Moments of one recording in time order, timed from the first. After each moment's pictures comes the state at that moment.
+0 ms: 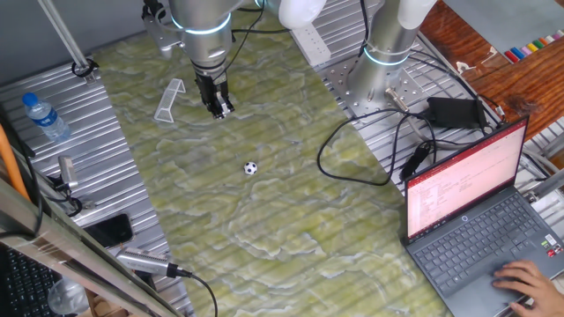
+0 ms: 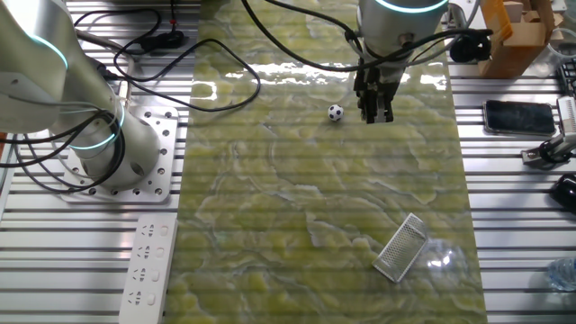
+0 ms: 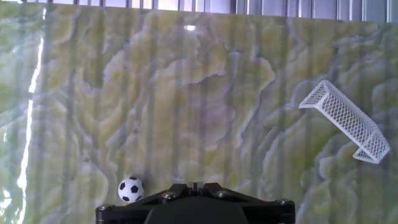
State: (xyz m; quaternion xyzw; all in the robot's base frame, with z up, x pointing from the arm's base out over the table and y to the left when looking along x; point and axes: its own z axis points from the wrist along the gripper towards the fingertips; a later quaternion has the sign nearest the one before) arm 0.501 0.002 0.168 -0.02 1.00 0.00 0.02
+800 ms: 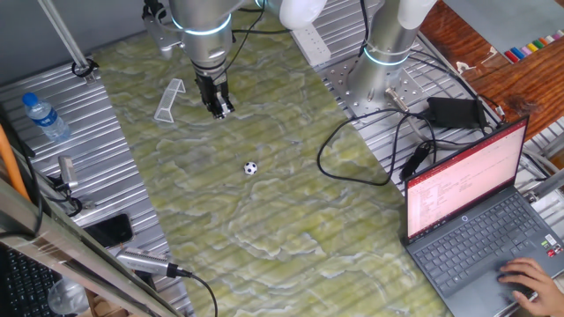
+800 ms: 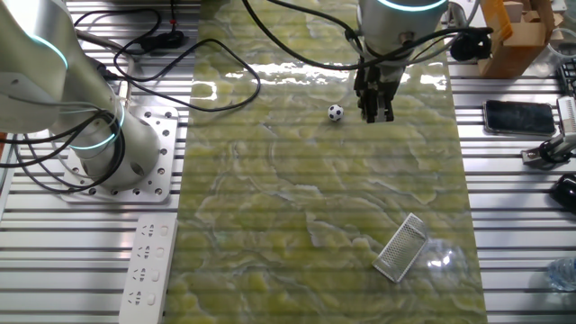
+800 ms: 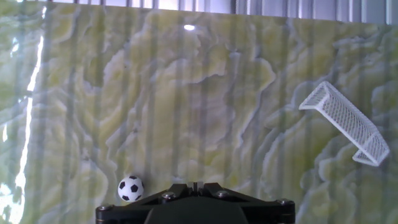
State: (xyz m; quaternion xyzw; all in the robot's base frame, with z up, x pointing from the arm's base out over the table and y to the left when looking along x) arm 0.501 0.004 0.167 -0.05 1.00 0.00 0.02
